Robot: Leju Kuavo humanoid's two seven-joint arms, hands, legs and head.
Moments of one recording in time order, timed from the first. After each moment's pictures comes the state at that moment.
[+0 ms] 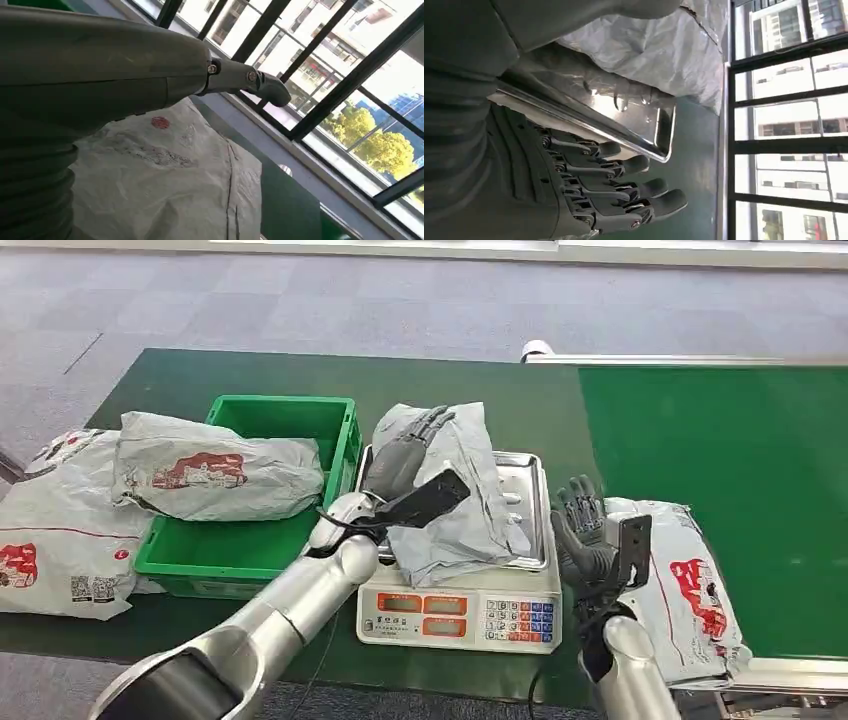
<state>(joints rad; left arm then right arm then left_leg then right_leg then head) -0.76 -0.25 -0.56 -0.61 -0.70 0.24 -0.30 -0.23 0.02 0.03 -1.20 -0.04 0.05 -0.32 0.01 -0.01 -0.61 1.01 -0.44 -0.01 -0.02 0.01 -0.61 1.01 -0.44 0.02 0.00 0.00</state>
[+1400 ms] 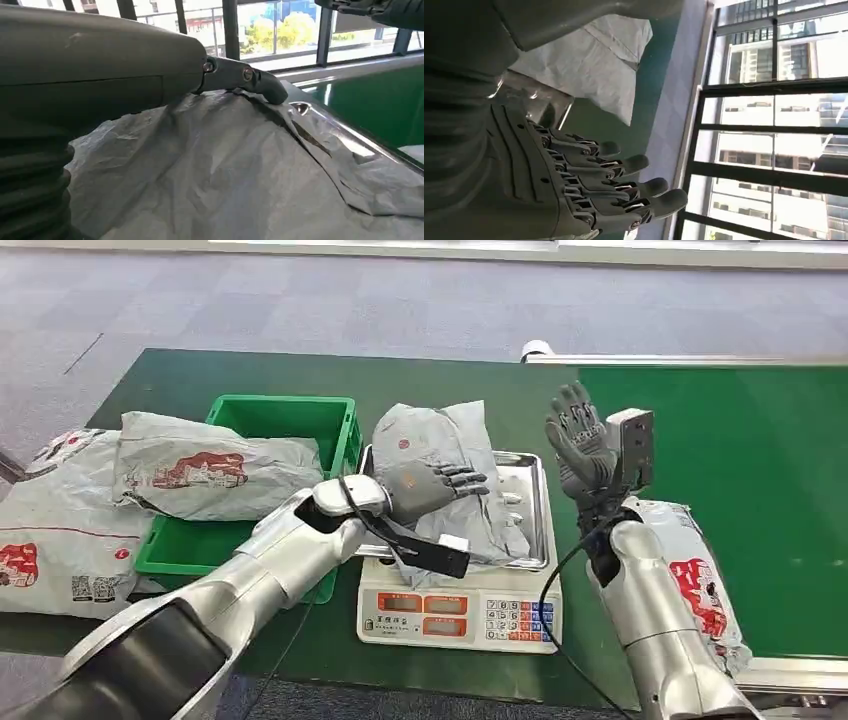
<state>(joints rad) -0.96 -0.19 -0.83 -0.44 -0.99 -0.13 -0.58 -0.59 -0.03 0.14 -1.00 -0.09 0.12 -0.32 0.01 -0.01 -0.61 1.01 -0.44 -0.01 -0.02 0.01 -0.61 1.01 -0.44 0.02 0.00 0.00</state>
